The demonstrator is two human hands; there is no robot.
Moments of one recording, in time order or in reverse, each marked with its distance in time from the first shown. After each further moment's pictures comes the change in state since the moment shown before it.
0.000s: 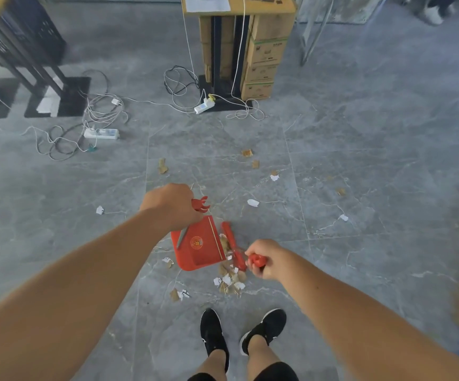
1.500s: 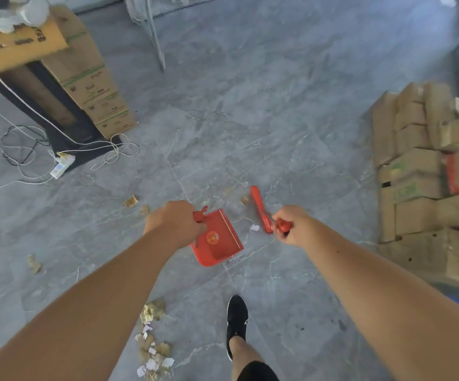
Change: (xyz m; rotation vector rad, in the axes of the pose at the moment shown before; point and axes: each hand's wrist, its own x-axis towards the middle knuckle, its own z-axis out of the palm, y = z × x) left_hand 0.258 0.588 -0.058 0.087 -0.099 0.257; right_hand 0.031 -0.208 -0.627 0.538 0.271 -0.135
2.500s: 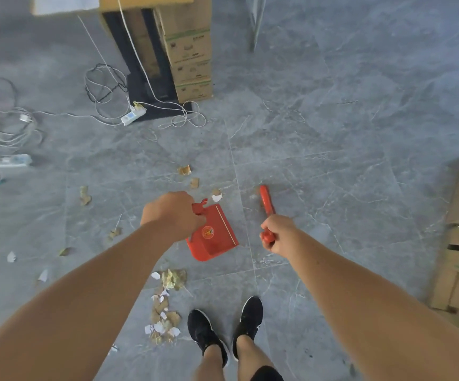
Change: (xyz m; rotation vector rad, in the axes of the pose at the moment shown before) left_hand -0.025 -0.195 0.006 -0.203 0.014 -0.305; right_hand 0.016 0.045 0.237 -0.219 -0.021 -0.029
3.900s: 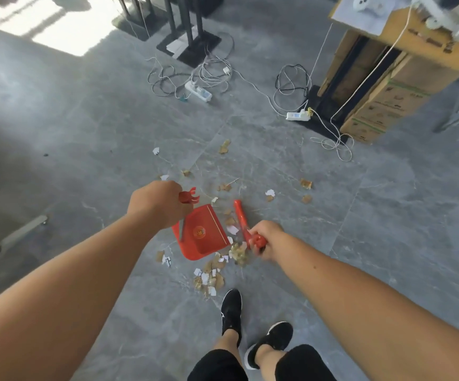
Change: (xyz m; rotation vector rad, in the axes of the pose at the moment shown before) left_hand -0.249 -0.376 0.080 -0.290 0.202 -0.601; right_hand -0.179 0.209 0.297 -0.845 -0.435 0.056
